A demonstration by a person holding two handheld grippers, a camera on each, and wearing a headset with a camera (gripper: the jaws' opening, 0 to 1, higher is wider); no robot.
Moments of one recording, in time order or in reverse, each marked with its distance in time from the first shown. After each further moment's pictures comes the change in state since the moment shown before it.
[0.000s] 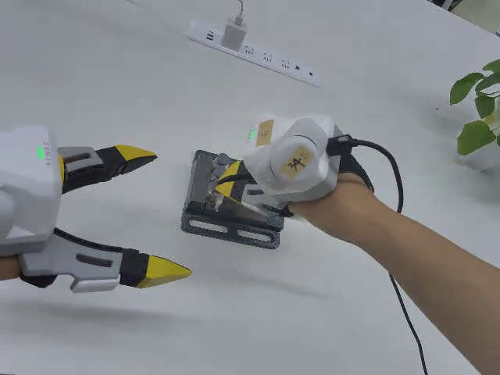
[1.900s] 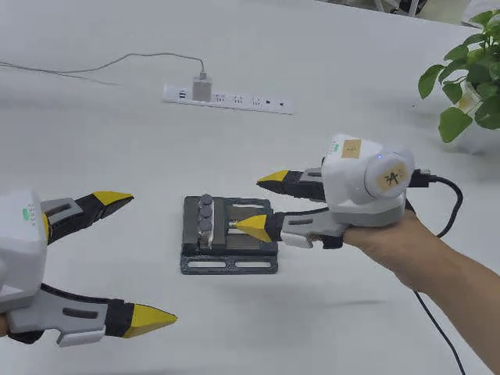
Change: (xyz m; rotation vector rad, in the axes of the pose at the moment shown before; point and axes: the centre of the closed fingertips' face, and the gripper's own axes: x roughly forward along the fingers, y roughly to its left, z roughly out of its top) left arm -0.002 -0.004 0.009 0.113 0.124 -0.003; right arm -0.093 -0.008 -0.015 0.315 -0.379 -0.121
